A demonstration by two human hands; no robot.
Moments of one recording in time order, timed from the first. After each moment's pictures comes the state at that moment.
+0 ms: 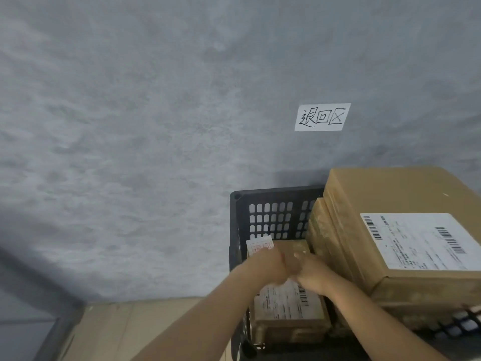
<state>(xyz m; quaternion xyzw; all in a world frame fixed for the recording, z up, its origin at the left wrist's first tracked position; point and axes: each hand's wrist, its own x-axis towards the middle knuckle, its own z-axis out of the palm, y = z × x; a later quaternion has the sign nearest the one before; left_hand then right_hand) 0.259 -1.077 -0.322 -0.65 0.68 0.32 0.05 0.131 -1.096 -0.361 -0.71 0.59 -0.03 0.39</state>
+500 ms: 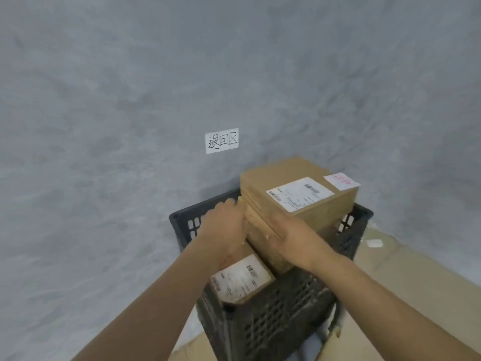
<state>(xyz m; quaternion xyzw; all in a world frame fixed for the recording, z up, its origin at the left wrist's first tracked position) 0.263 -1.023 -0.207 -0.48 0.88 0.01 -0.07 0.106 -0.957 -0.236 -0.70 0.66 -0.24 0.13</state>
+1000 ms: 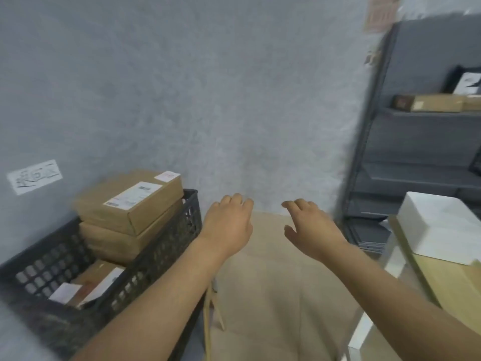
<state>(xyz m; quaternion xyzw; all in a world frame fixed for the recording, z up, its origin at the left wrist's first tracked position) 0.128 -0.744 -0.175 -0.07 0.98 -0.07 -0.15 0.029 -0.580 -0.199 -0.38 0.91 -0.12 -0.12</state>
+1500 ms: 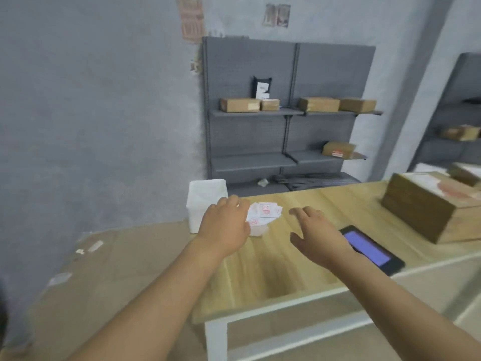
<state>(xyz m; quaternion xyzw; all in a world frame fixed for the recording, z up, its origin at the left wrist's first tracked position) -0.014 -0.301 -0.190 0.16 0.97 0.04 -0.17 -0.007 -0.092 -0.207 -0.11 0.98 -0.10 -0.12</state>
